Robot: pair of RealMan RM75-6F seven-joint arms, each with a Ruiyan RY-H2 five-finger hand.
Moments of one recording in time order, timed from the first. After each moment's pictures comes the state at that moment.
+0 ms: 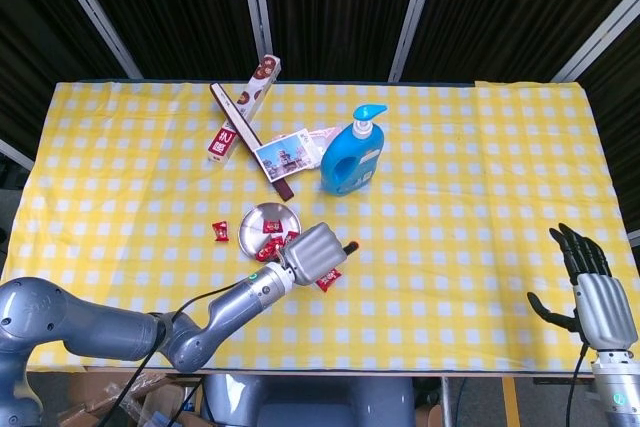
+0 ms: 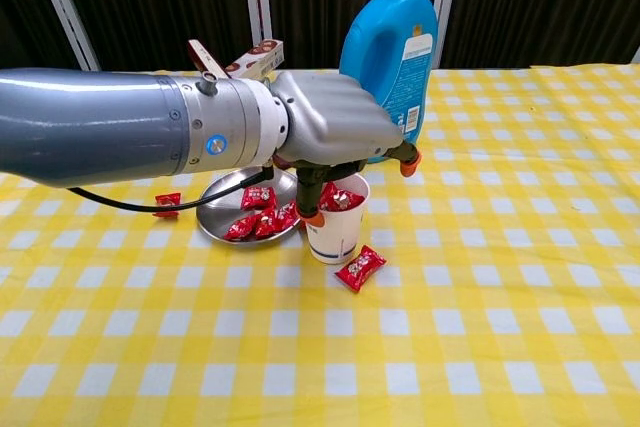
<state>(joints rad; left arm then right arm) -1.29 -1.58 -0.06 -1.66 0.80 0.87 0.98 0.08 -1.06 0.07 -1.72 -1.48 1.45 0.19</state>
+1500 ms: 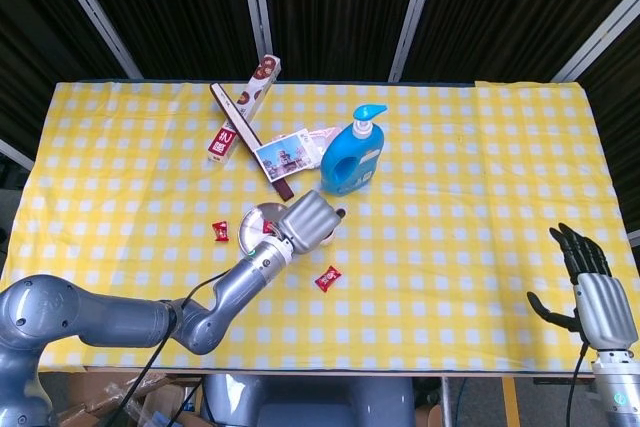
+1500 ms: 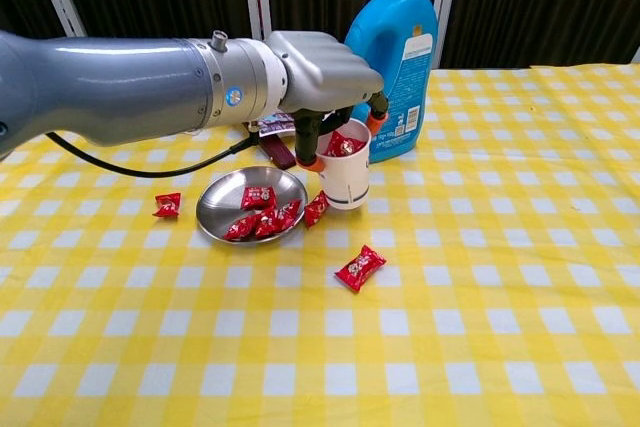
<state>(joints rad) -1.33 -1.61 -0.09 -1.54 0.70 0.93 0.93 0.08 -1.06 0.07 -1.72 -1.48 1.45 0.21</state>
